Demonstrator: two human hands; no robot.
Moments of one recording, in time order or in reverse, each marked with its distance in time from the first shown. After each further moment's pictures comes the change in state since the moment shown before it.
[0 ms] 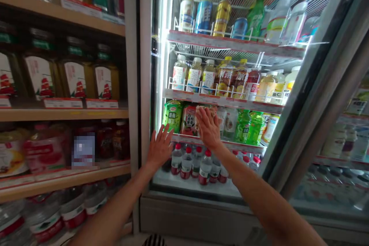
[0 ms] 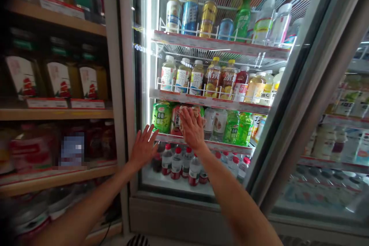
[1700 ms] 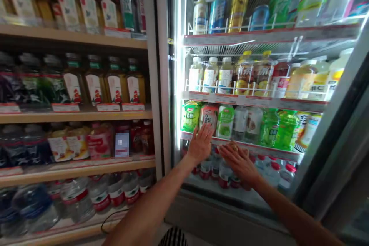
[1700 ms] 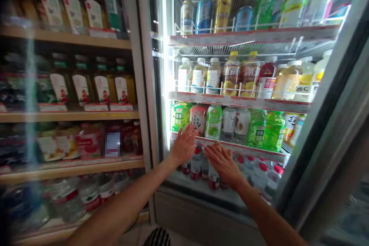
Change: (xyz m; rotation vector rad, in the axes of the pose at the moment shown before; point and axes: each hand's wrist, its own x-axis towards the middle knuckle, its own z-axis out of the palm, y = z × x) left_hand 0.037 0.069 0.002 -0.052 0.011 0.177; right_hand -0.111 0.029 -0.002 0.037 -0.130 -0.344
